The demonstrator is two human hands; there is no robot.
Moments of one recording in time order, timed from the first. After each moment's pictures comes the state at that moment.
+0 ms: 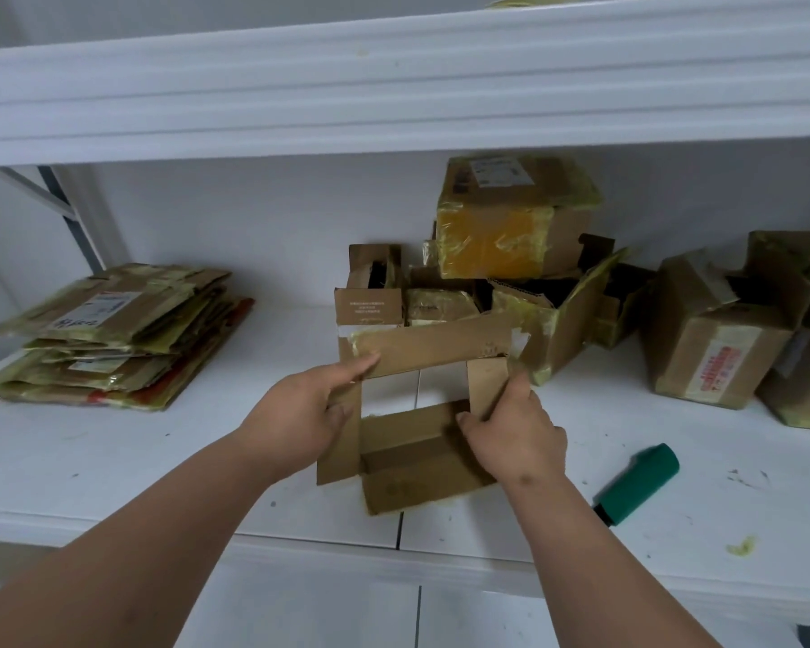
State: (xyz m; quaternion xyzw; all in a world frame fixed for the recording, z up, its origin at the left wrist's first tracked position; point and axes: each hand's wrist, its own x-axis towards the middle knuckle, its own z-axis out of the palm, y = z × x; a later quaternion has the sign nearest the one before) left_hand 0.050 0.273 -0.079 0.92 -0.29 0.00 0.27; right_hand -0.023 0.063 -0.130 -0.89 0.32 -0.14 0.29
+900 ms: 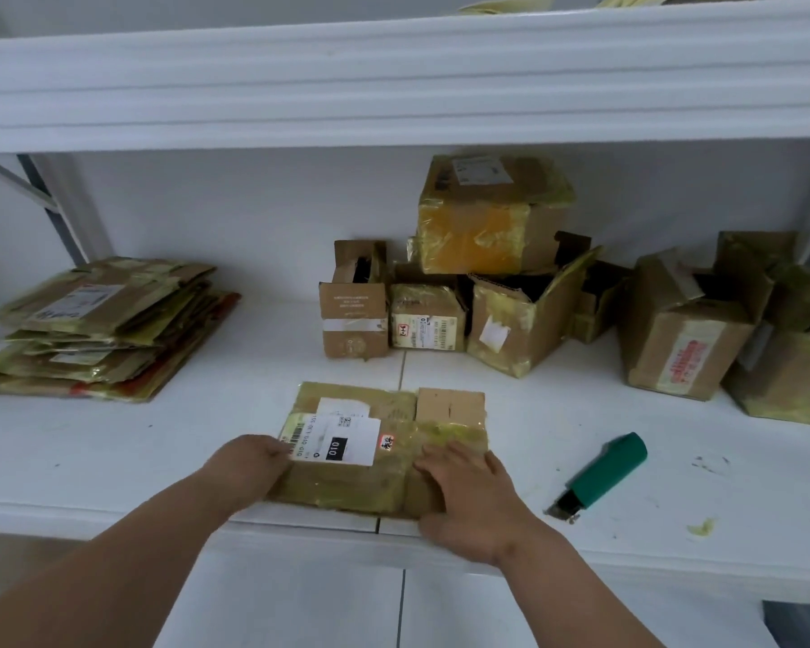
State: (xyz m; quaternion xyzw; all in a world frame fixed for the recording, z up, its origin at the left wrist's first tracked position) left_hand 0.067 0.313 -0.145 0.95 -0.06 -0.17 0.24; right_hand -0.071 0.076 -0.167 -0.97 0.05 0.06 0.24
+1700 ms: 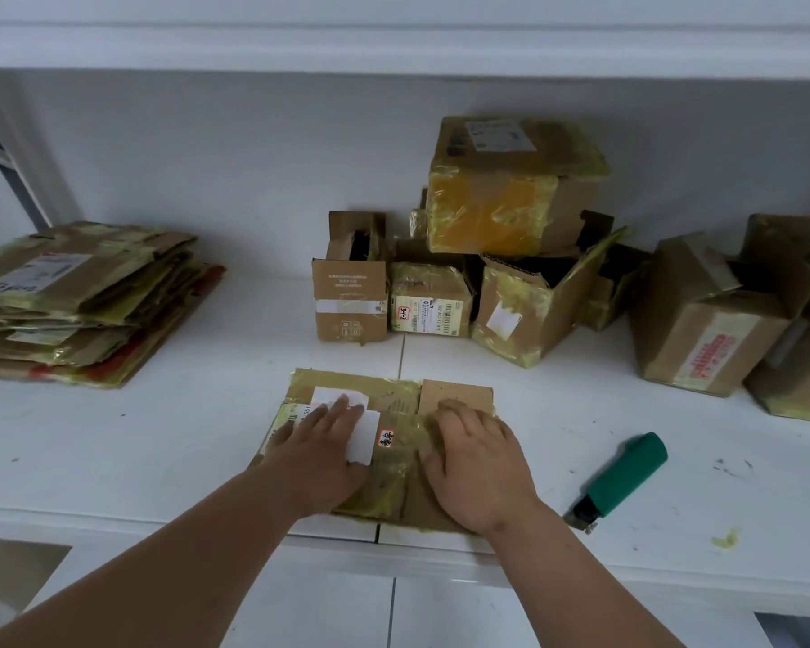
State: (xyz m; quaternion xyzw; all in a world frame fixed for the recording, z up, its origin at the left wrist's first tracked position) left_hand 0.077 0.248 -0.184 0.95 -0.30 -0.12 0.02; right_hand -0.029 0.066 -0.184 -0.99 0.10 -0.05 0.13
